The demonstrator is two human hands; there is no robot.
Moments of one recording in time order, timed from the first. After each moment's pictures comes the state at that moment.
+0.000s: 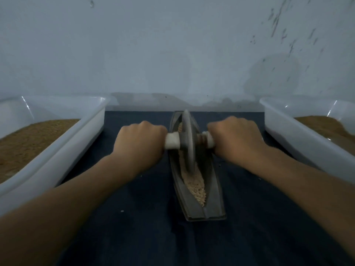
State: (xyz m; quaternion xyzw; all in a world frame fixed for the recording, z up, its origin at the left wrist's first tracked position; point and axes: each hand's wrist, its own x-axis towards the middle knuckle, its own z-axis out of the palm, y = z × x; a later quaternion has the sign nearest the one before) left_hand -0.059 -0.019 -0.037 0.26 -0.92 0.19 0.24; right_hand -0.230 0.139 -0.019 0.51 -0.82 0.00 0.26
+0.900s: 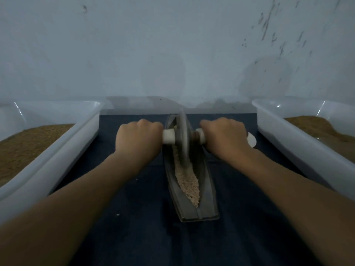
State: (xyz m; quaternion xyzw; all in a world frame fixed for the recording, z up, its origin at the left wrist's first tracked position) left_hand -0.077 -0.022 -0.031 0.30 -0.91 0.20 0.22; right_hand -0.241 0.123 -0.030 0.49 -0.82 0.03 0.28
